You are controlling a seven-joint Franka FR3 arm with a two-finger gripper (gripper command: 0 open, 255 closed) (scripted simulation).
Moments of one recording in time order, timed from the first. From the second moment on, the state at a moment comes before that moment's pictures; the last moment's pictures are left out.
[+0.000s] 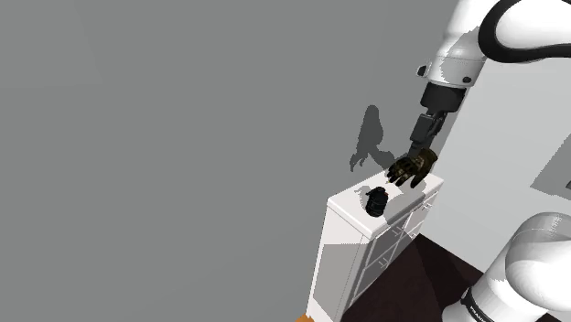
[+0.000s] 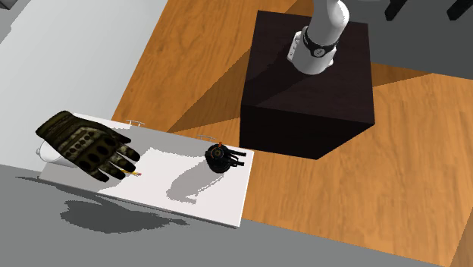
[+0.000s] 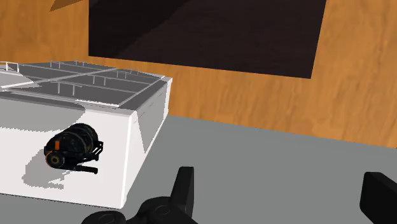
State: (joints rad) arm -0.02 -0.83 0.05 -2.34 0.11 1.51 -0.08
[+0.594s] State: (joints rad) arm -0.03 -0.82 -0.06 -2.50 0.00 1.66 -0.29
